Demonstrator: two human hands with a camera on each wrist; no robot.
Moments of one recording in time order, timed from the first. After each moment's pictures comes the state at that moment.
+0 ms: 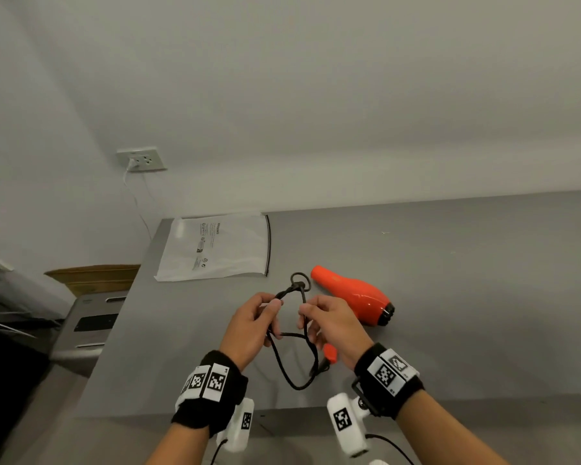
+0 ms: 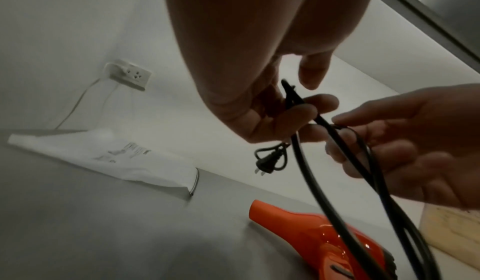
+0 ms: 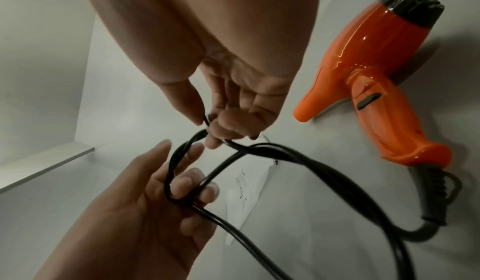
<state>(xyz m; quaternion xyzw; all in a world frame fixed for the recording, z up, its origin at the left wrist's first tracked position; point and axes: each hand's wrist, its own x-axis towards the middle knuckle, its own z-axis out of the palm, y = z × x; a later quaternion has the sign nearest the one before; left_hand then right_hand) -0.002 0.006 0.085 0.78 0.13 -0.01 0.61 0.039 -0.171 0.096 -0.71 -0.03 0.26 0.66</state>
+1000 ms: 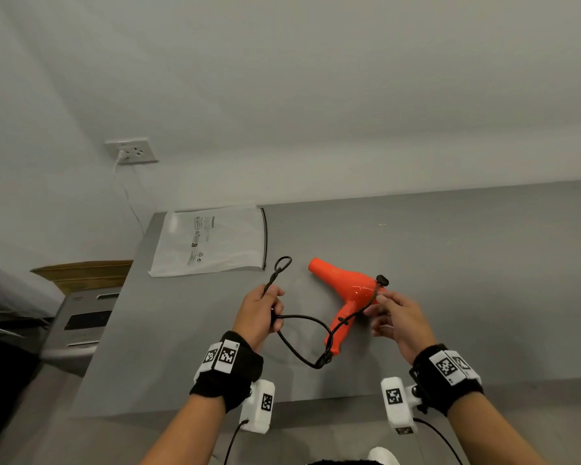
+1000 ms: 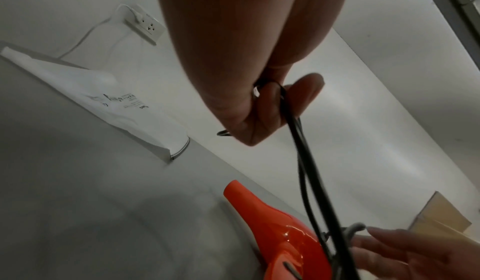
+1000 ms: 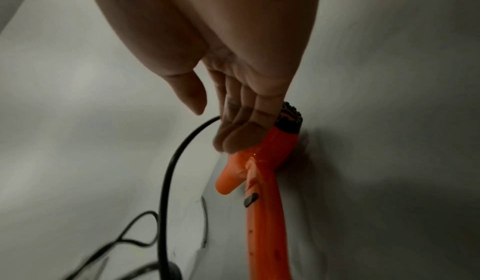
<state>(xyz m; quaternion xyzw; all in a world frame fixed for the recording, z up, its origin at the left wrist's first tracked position) 0.024 -0.003 0.074 0.65 0.23 -0.05 0.72 0.068 -0.269 0.040 -0.65 0.17 0.14 0.73</state>
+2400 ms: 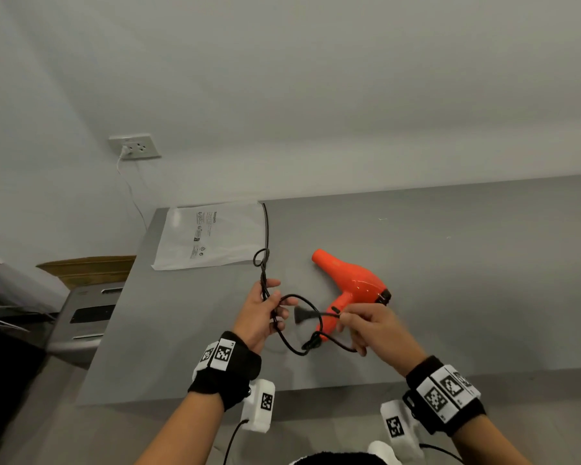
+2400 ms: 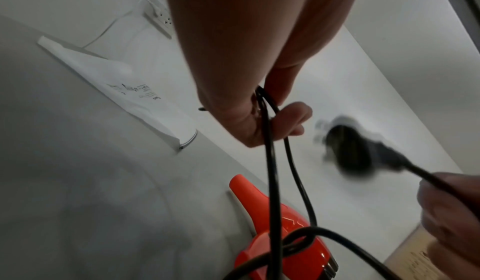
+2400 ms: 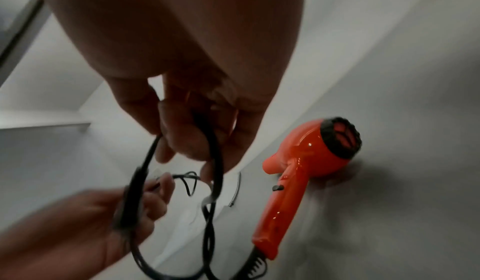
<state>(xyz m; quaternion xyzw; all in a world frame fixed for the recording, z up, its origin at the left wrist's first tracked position) 0.005 -0.004 0.066 0.59 0.21 -0.07 0.78 0.015 -0.242 0.082 -0.77 -0.12 0.19 0.59</state>
